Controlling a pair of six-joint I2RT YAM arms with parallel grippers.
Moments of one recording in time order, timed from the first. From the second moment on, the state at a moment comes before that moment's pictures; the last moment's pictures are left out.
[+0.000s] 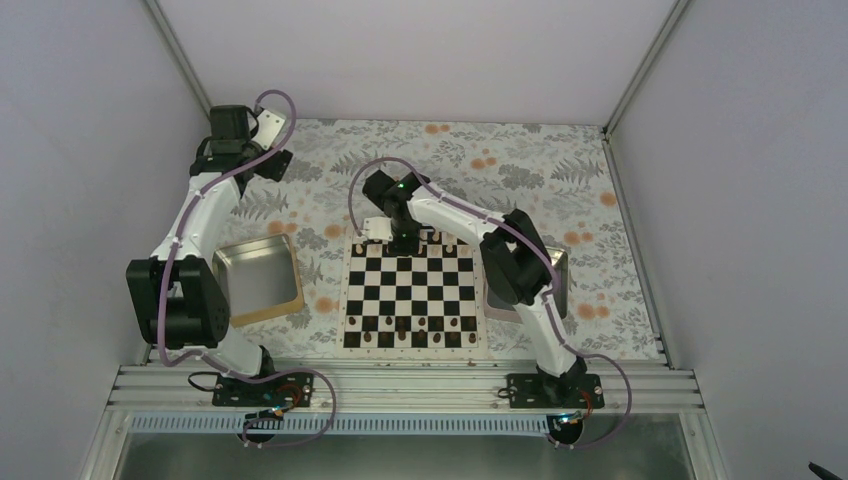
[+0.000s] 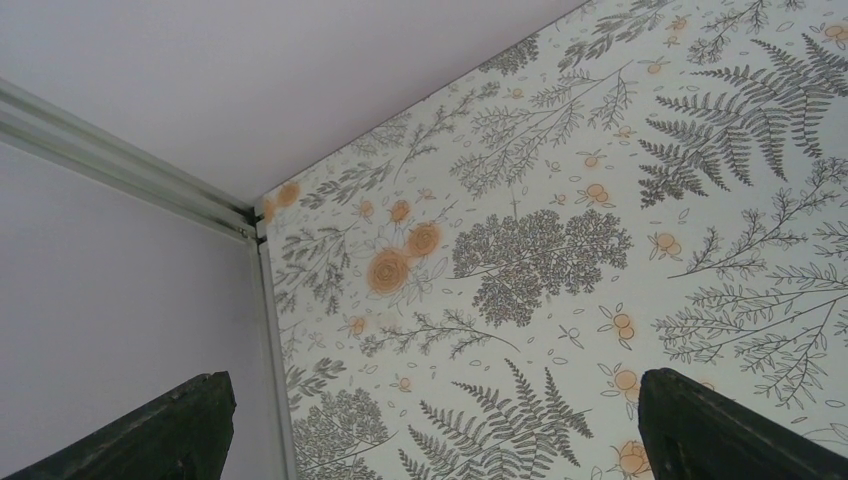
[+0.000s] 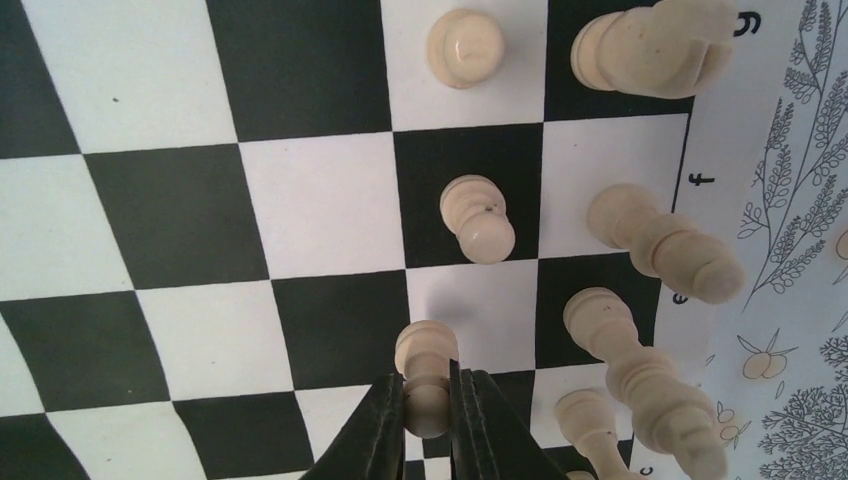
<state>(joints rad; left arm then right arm) 0.04 1.56 1.34 -0.41 -0.01 0.52 0.83 2.23 1.89 -1.12 0.03 -0.70</state>
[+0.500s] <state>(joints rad) 0.04 1.54 1.32 -0.41 0.00 0.52 0.82 2.26 1.90 -1.10 0.06 -0.70</state>
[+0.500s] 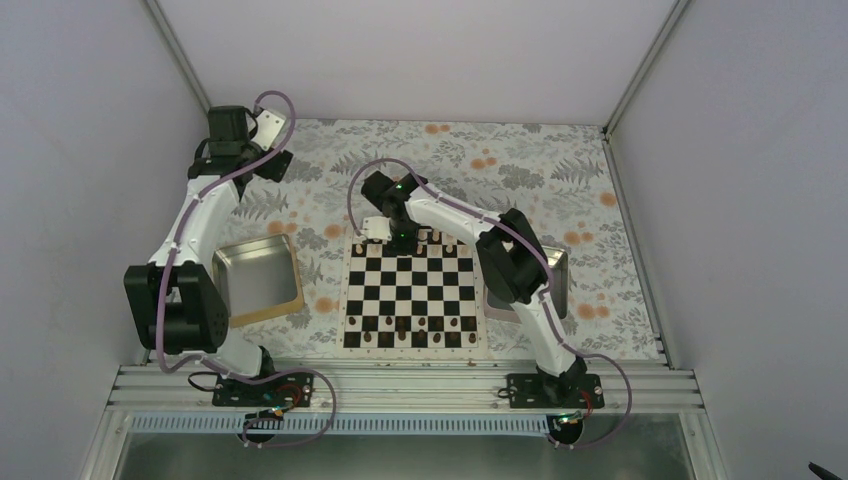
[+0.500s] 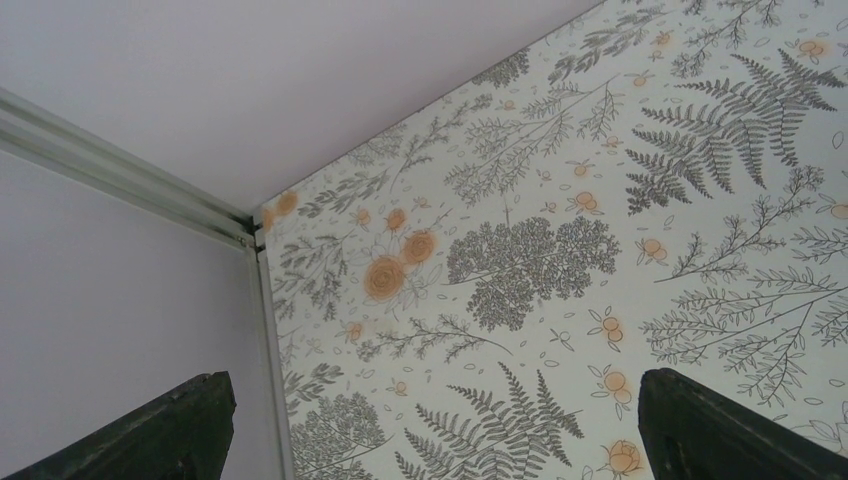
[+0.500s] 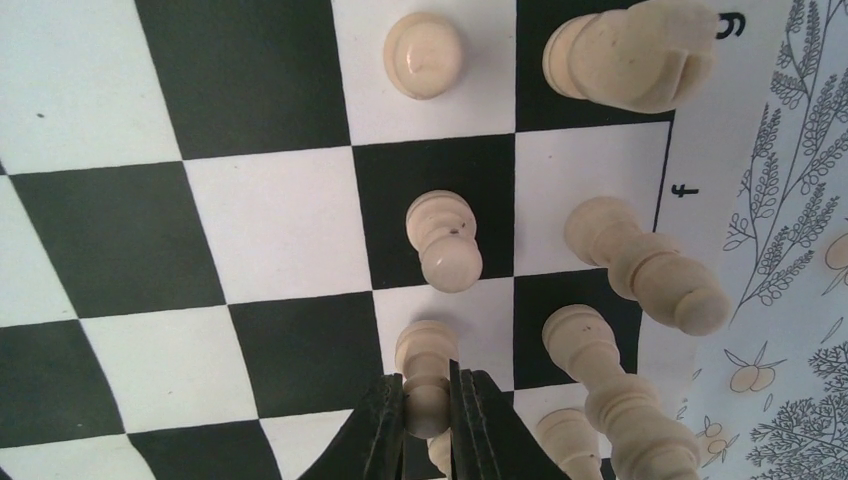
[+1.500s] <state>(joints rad) 0.03 1.52 1.32 -0.41 0.03 0.52 0.82 2.26 1.90 -1.08 0.09 -0.67</state>
